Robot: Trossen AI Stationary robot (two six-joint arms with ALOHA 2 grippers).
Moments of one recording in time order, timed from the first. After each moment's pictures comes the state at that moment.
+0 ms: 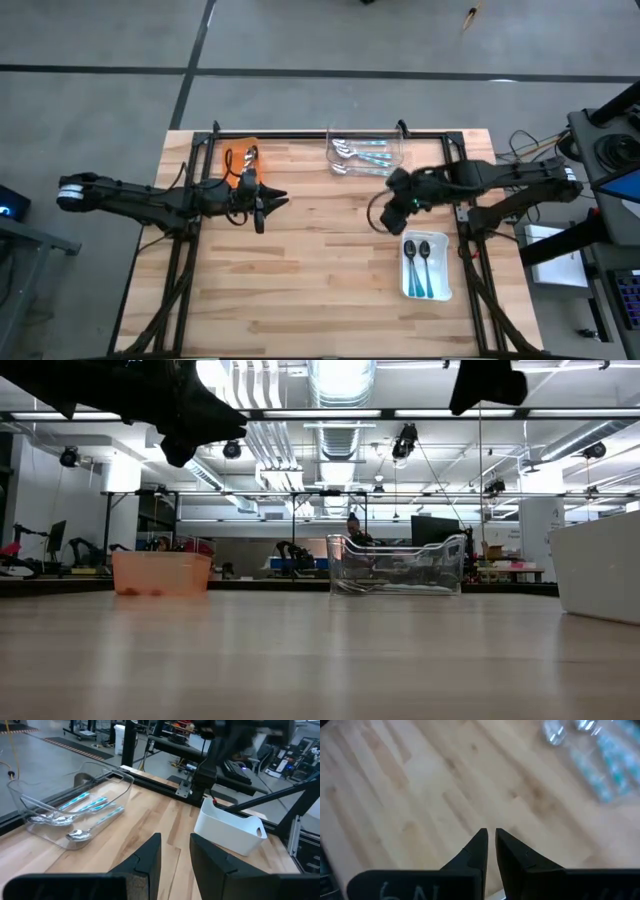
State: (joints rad) left arm 0.00 0.92 0.44 0.31 -0.21 -0.31; right arm 0.09 1.27 1.34 -1.07 0.17 0.72
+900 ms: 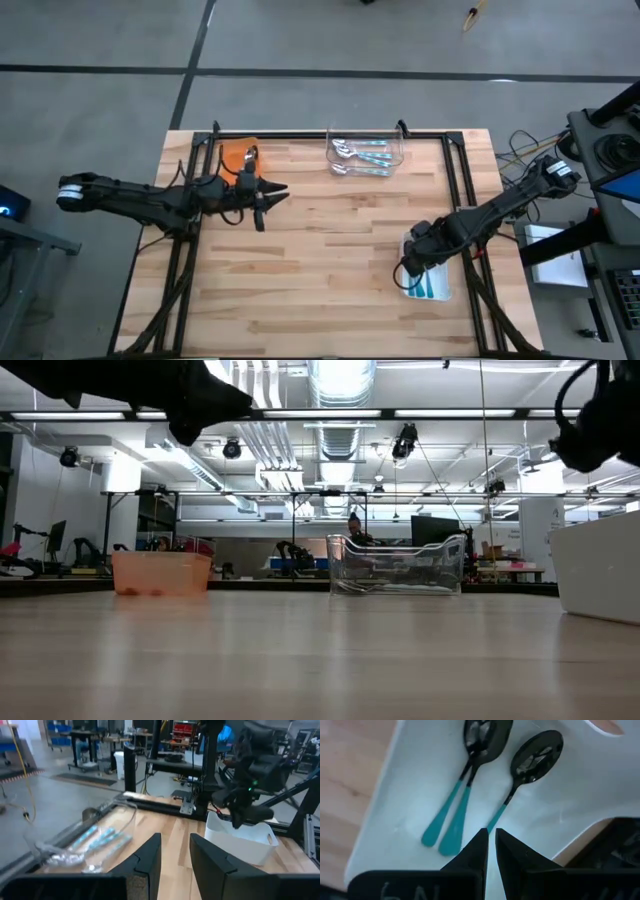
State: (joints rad) left arm 0.00 0.92 0.48 0.37 -0.23 -0.12; right arm 0.45 1.27 0.84 -1.04 -0.17 1.55
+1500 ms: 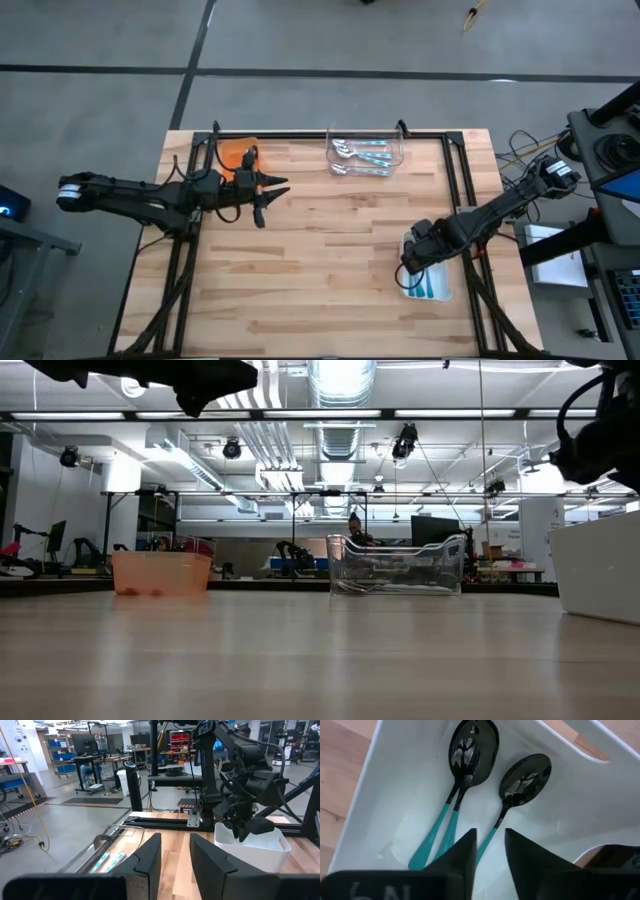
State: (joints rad) left arm 0.00 0.92 0.58 0.33 -0.23 0.05; right arm 0.46 1.27 0.78 -1.00 -0.08 1.57
